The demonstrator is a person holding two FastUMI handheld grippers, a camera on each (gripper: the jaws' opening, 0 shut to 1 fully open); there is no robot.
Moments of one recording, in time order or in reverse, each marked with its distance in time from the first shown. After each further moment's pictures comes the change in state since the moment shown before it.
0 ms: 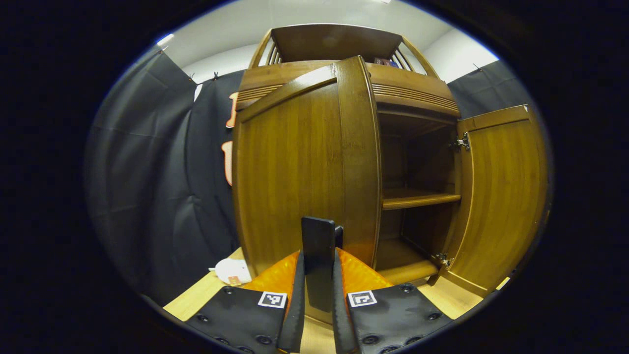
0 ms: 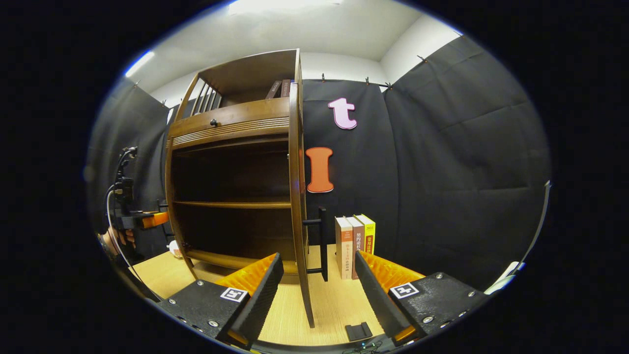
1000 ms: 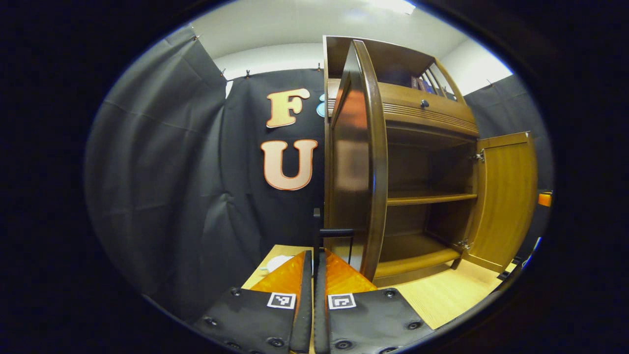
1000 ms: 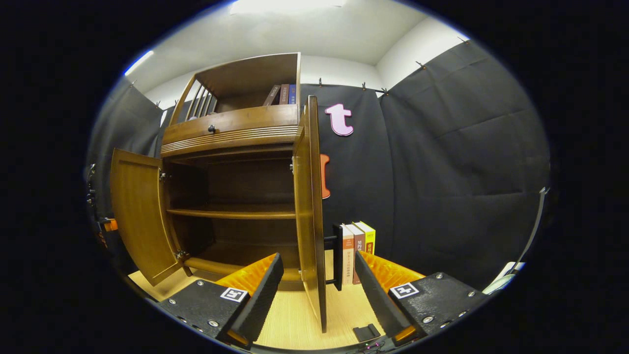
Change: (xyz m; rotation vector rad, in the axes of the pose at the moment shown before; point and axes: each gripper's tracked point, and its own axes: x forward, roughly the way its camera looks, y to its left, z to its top) left arm -0.069 0.188 -0.009 -0.031 -0.024 -0.030; right arm 0.003 0.024 0.029 -0.003 -0.030 -0.068
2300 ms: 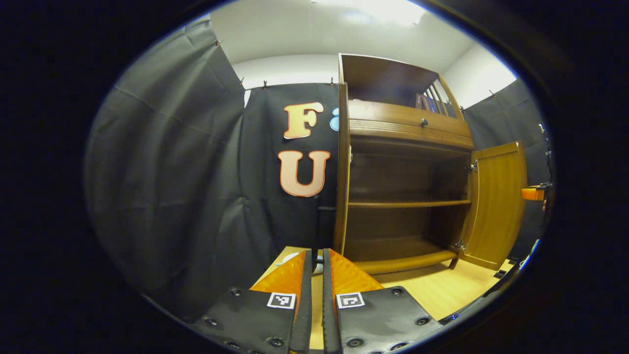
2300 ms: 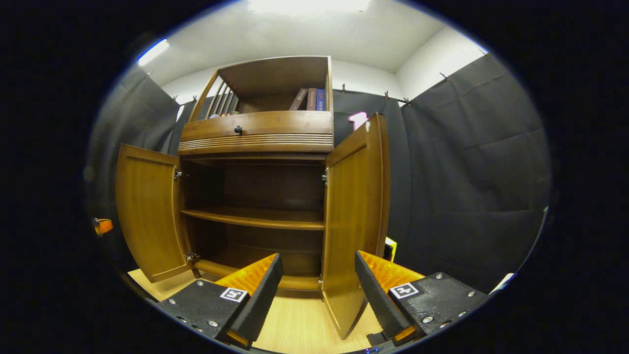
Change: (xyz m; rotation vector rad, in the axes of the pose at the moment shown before) left arm -0.089 0.019 0.021 -0.036 -0.096 0.095; right arm 0.013 0.078 0.018 -0.062 -0.008 0.098
